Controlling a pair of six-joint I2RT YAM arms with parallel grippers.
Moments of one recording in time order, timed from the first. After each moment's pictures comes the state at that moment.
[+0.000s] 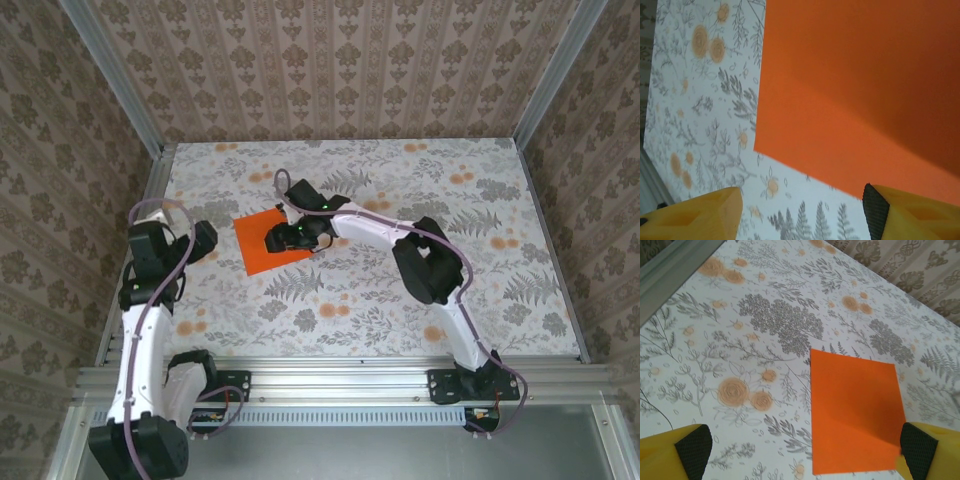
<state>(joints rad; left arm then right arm) 0.11 0.78 0.69 -0.51 0.16 -0.41 0.74 2.28 1.84 -0.54 -0.41 0.53</state>
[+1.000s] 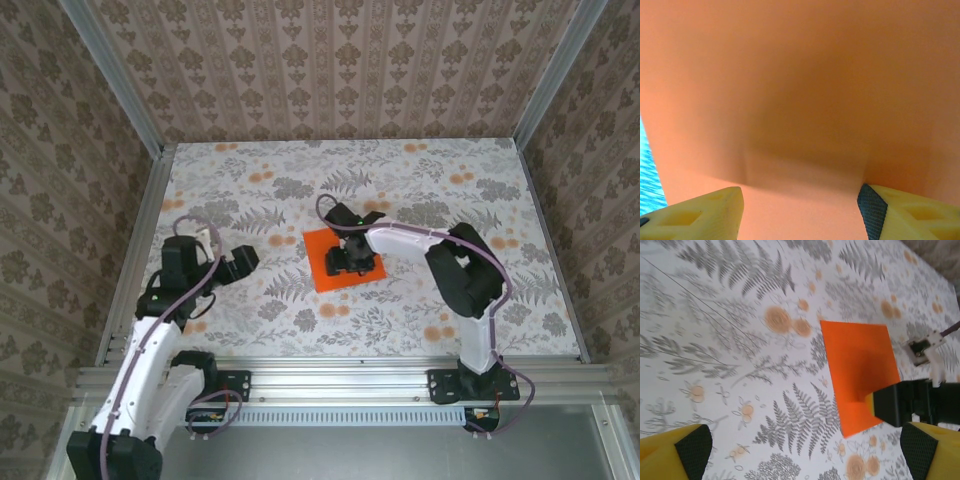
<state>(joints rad) -0.19 0.75 0.58 -0.54 0.35 -0.52 0.65 1.95 1.29 -0.69 -0.03 0.53</state>
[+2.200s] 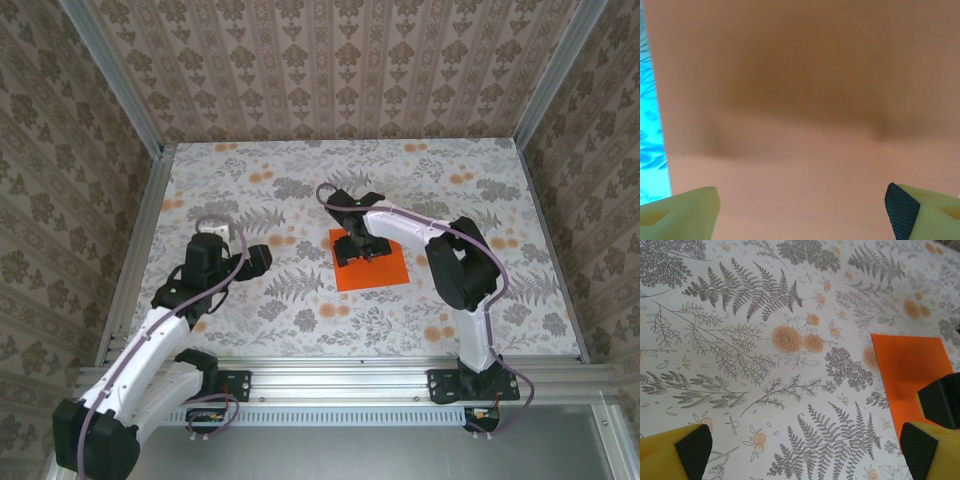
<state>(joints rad) -0.39 0.83 0.57 -0.41 0.06 -0.48 0.63 2.04 1.54 -0.98 0.15 0.44</state>
